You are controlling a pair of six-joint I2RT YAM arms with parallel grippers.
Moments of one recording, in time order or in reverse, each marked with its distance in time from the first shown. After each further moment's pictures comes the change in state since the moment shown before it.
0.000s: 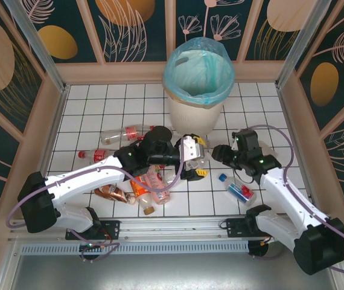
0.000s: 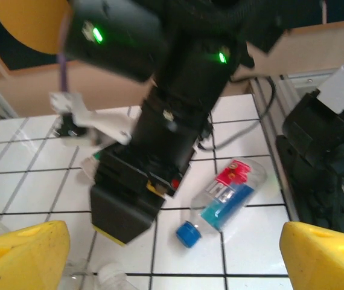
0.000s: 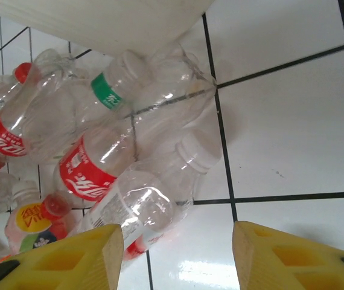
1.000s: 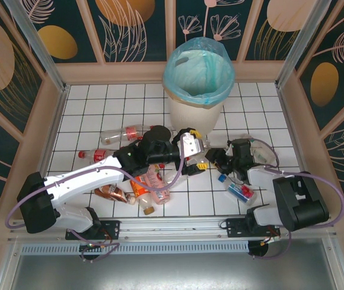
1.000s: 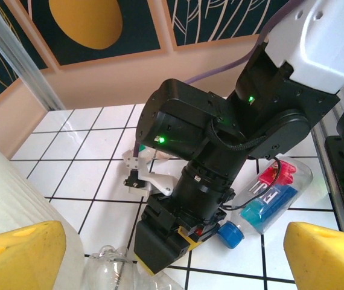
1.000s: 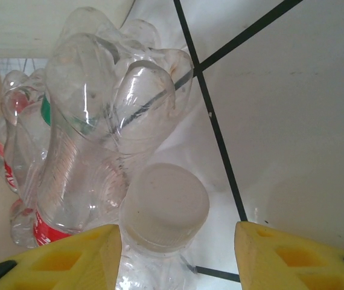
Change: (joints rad) left arm 0.000 -0.003 -0.001 0.019 -0.130 0.007; right arm -0.088 0.387 -0.268 0.739 -0.262 0.257
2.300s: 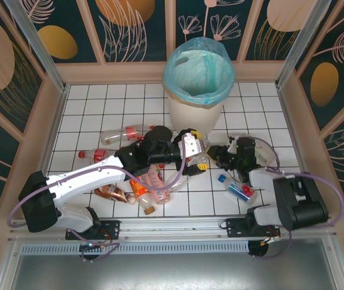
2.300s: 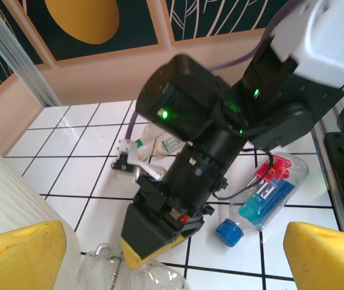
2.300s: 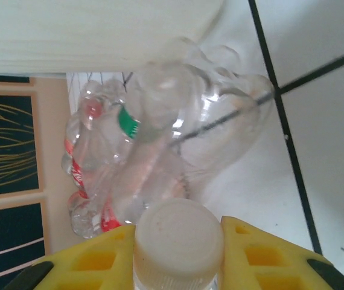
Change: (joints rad) left arm 0.000 0.014 0.000 0.001 0.003 -0.002; right arm -0.042 -0.058 -0.026 0.143 -0.089 0.049
